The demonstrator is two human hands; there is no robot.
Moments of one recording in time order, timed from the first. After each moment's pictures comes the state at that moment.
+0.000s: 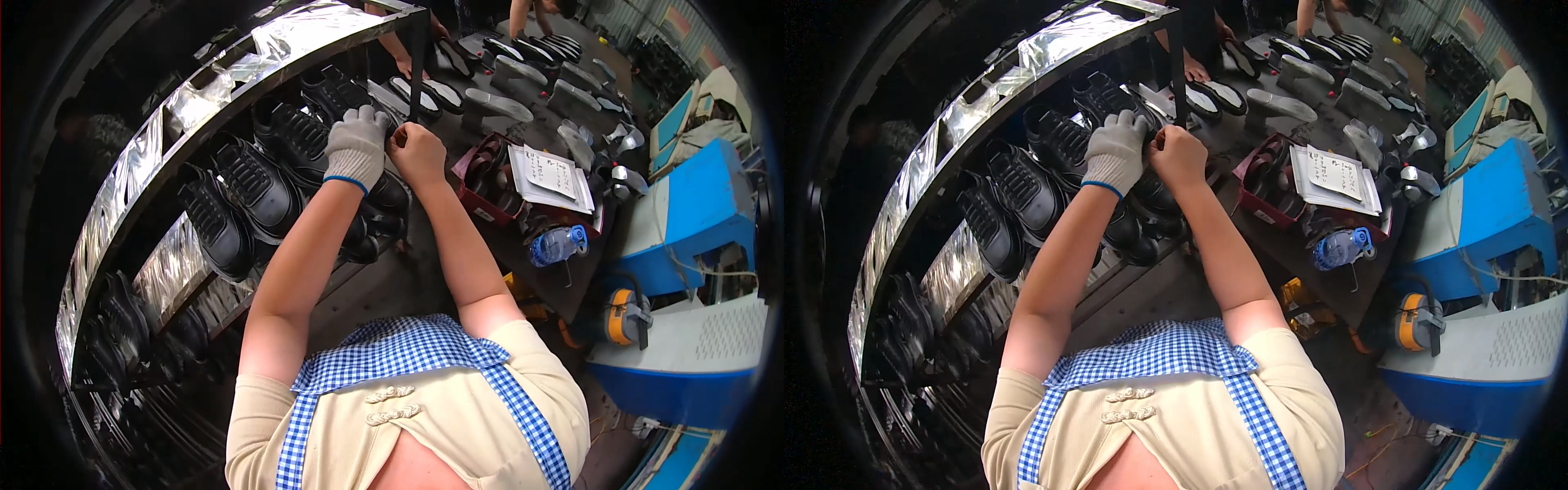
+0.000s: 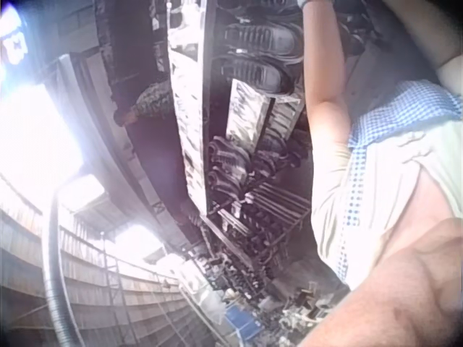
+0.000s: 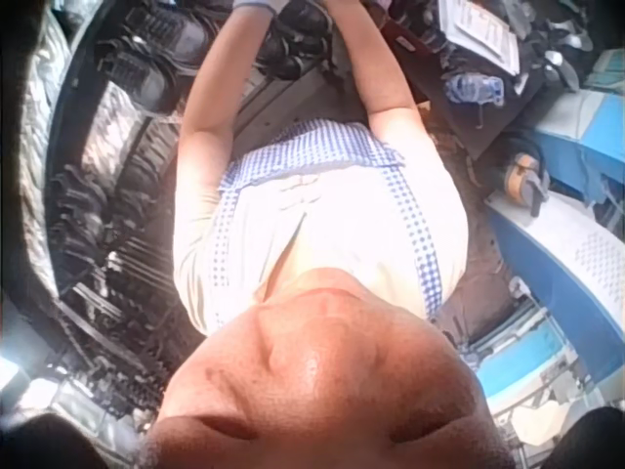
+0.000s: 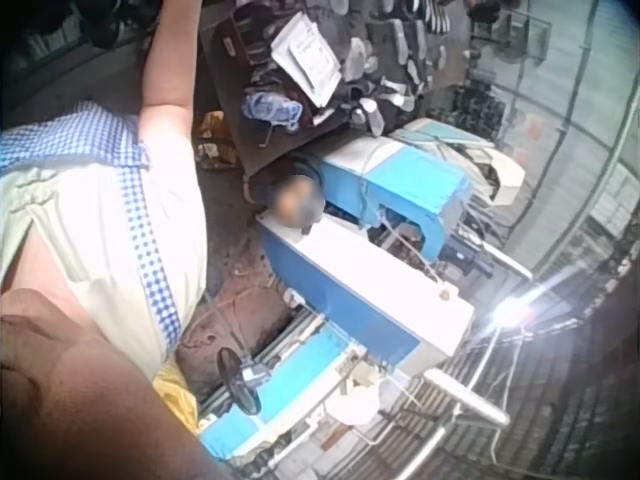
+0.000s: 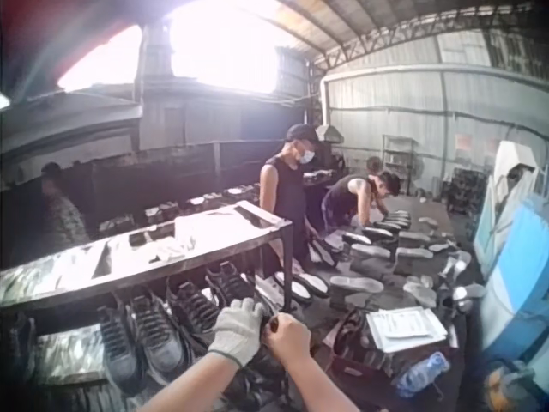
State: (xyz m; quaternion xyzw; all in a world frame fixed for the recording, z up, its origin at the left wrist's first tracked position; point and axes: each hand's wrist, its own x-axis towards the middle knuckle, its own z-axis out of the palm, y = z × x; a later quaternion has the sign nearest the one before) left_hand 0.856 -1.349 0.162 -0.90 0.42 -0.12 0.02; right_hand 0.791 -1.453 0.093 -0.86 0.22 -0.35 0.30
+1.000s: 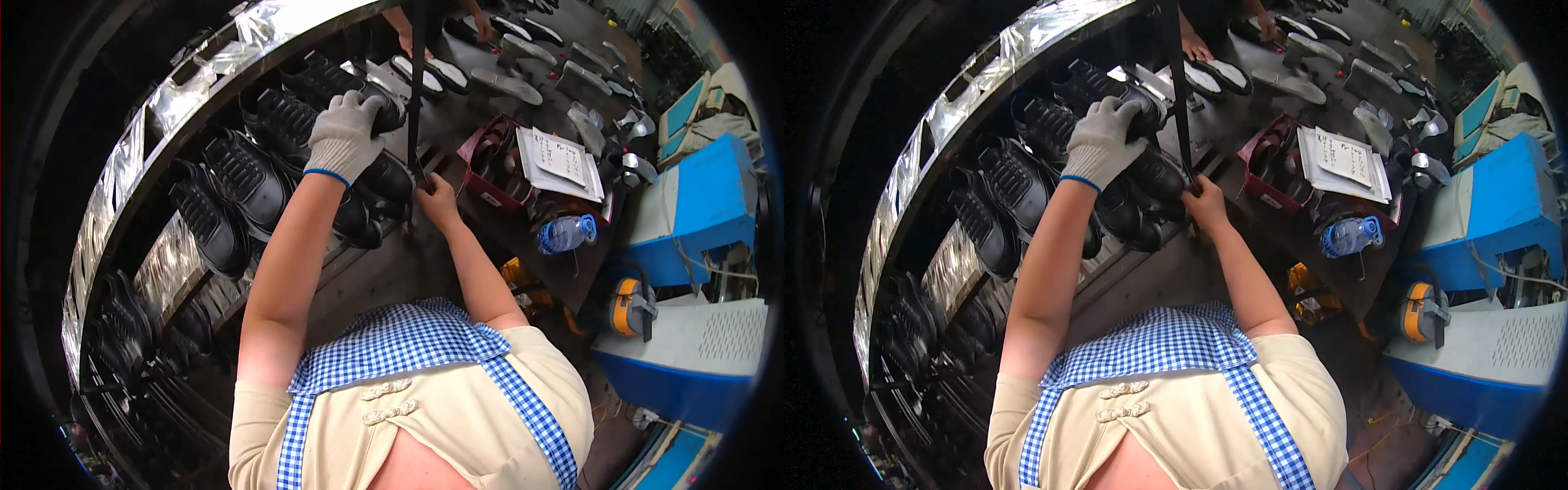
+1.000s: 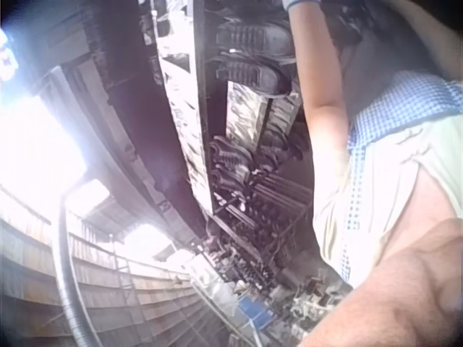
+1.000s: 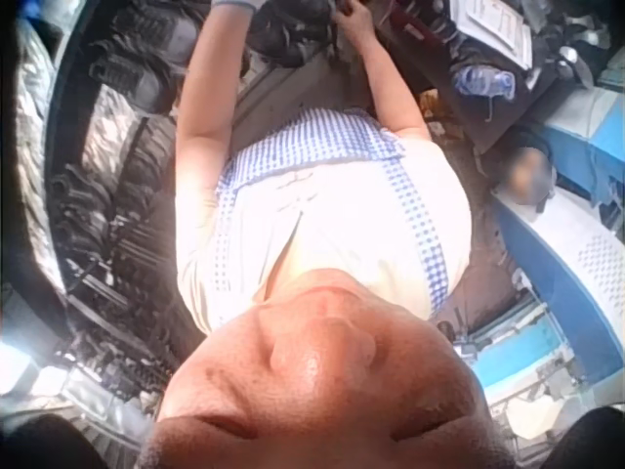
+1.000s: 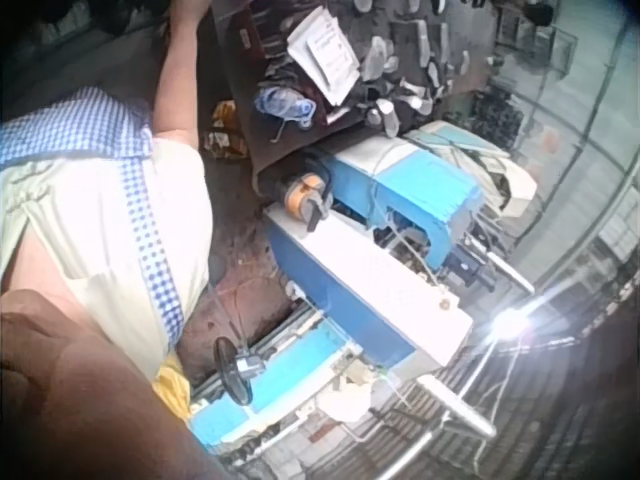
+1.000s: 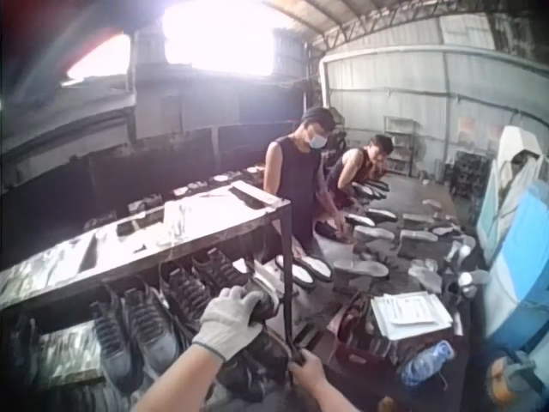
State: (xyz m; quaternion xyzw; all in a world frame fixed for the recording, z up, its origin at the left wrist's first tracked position) left_hand 0.860 -1.332 0.168 -0.89 0.44 -0.11 -0.06; right_hand 0.733 -1.466 -0.066 -0.77 0.23 -0.27 0.53
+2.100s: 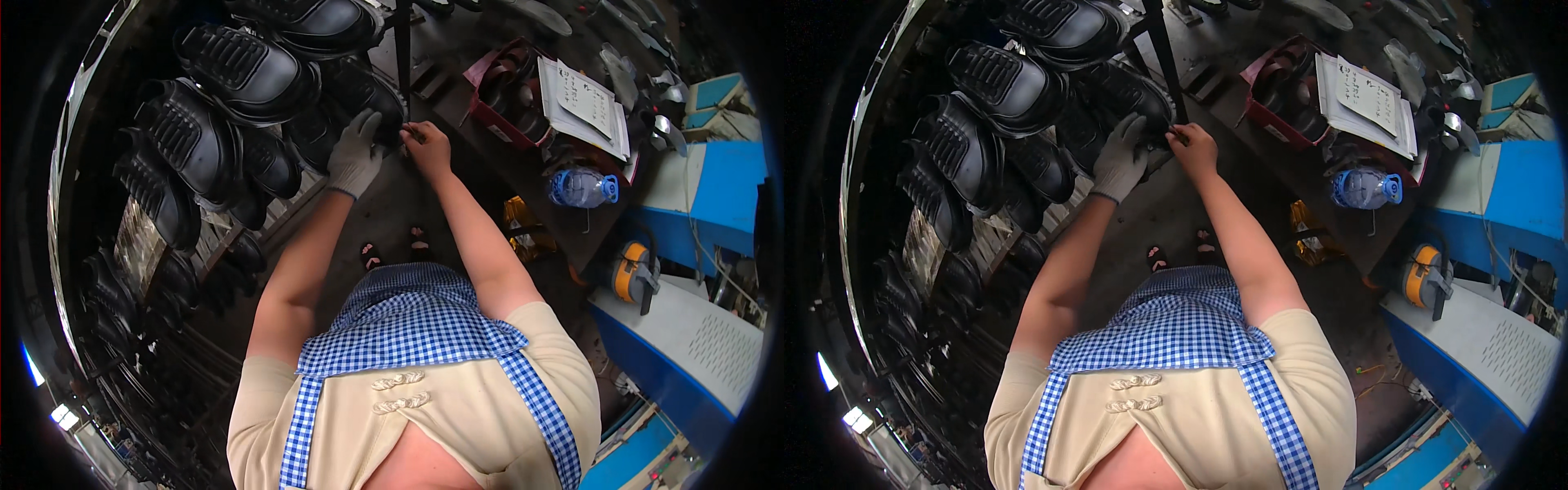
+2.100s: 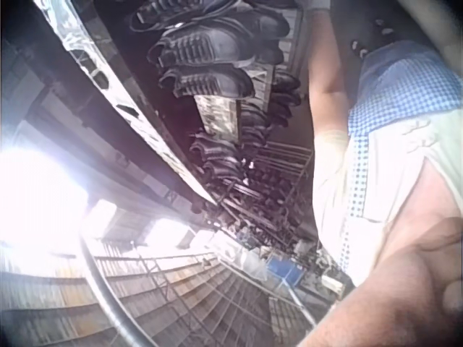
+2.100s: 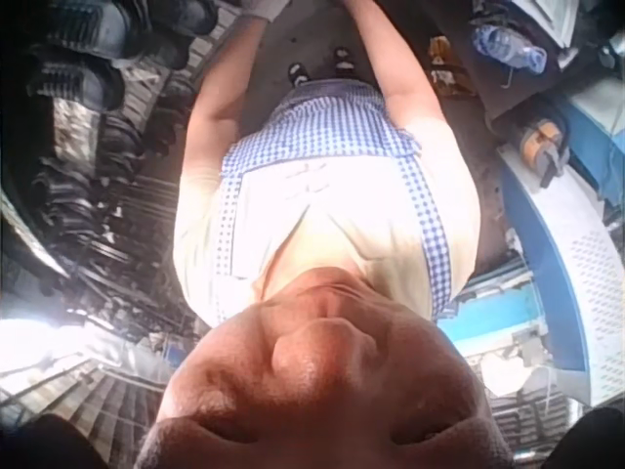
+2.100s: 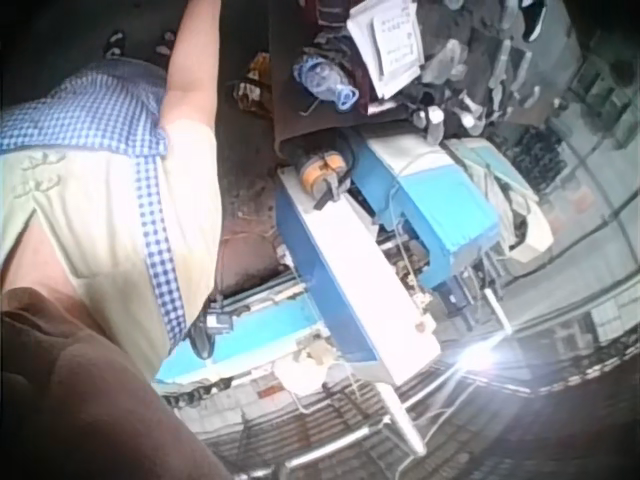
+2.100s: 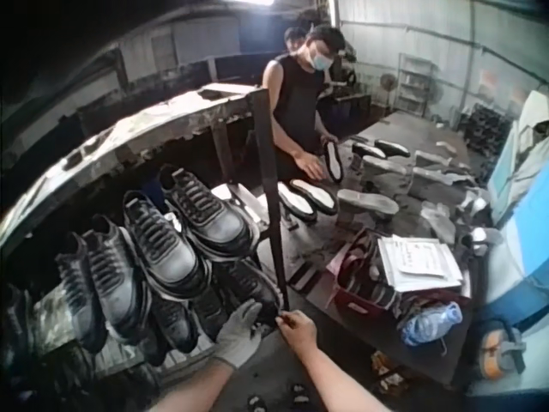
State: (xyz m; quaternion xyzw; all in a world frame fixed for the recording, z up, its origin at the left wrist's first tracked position) left_hand 0.822 -1.314 -0.093 -0.87 0.43 -0.05 -0.25; right_hand 0.733 -1.468 -0.157 -0.78 0.23 -0.30 0.50
